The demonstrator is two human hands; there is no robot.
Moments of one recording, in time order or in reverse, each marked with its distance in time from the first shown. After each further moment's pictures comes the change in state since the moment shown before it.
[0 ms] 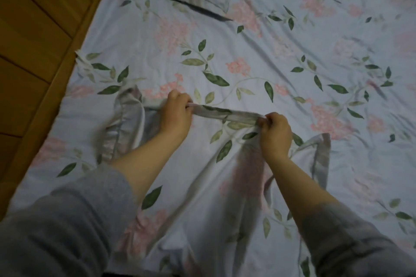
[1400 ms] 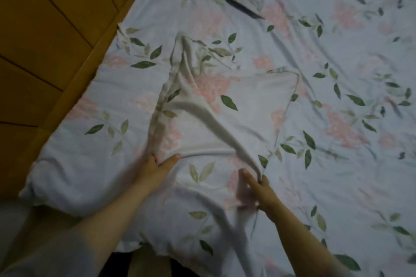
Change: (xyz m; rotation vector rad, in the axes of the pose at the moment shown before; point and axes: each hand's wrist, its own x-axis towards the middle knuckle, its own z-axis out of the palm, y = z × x) left_hand -0.176 -0.099 -0.020 -0.300 -0.220 -0.779; right_hand -0.155 0.030 -0.011 0.384 -0.720 0.563
